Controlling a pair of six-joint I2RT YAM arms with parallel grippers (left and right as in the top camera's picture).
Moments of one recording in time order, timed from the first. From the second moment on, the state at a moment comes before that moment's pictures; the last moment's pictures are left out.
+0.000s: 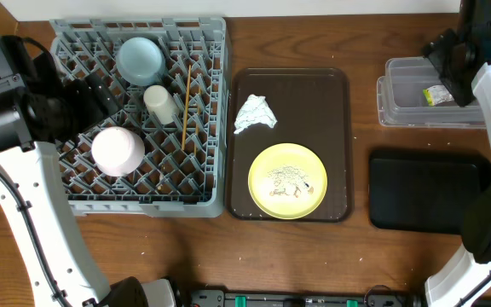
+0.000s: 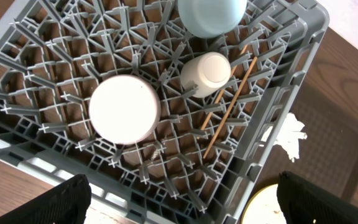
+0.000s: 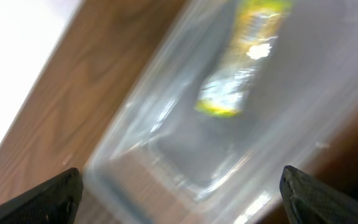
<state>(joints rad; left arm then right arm) 0.38 1.48 1.84 -1.39 0.15 -0.23 -0.06 1.91 1.75 -0.87 0.08 0.85</state>
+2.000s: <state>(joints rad) 0.38 1.48 1.84 -1.39 0.15 -0.23 -0.06 1.92 1.77 -0.99 0.37 0.92</state>
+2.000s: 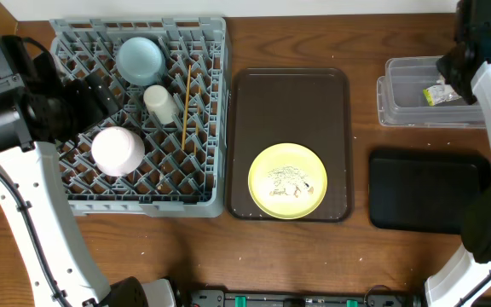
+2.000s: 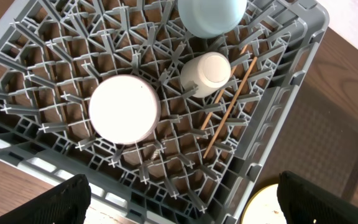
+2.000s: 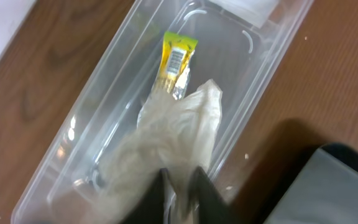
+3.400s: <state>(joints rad) 0.38 1.48 1.84 -1.39 0.15 -0.23 1.14 2.06 1.56 -0.95 0.21 0.25</state>
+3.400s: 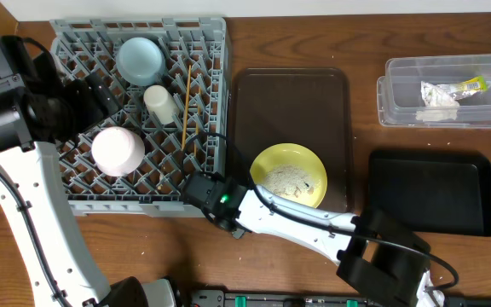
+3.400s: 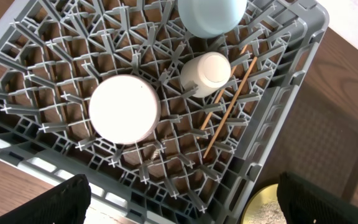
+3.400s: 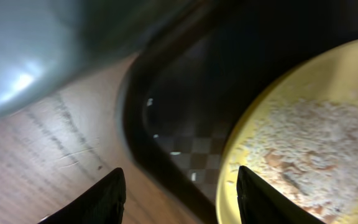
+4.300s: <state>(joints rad) 0.38 1.48 1.84 -1.39 0.15 -0.23 1.05 2.06 1.46 -0.87 0.21 0.36</state>
